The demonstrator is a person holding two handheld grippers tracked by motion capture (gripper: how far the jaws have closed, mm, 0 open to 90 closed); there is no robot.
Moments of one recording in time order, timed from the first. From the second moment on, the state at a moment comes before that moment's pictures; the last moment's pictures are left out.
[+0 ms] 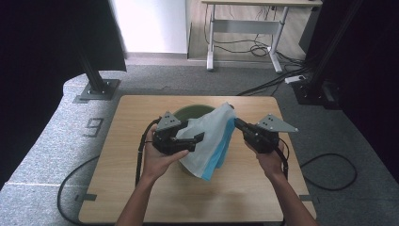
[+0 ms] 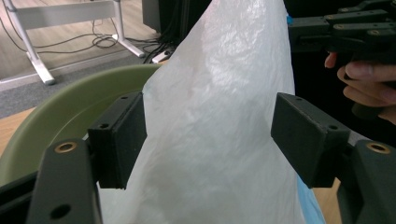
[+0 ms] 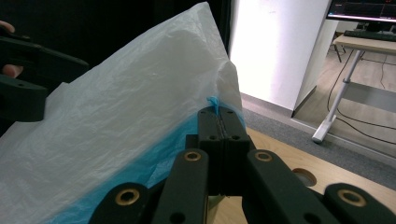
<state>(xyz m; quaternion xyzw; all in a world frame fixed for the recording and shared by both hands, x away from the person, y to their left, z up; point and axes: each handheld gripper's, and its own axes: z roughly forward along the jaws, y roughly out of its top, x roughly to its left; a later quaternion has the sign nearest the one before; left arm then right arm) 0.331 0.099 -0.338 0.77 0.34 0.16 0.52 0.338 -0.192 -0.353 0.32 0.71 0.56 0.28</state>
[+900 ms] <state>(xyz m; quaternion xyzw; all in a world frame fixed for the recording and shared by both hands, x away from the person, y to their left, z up) 0.351 0.123 -0.349 0.75 0.35 0.08 0.56 0.310 -0.195 -0.366 0.29 0.71 0.58 0.27</state>
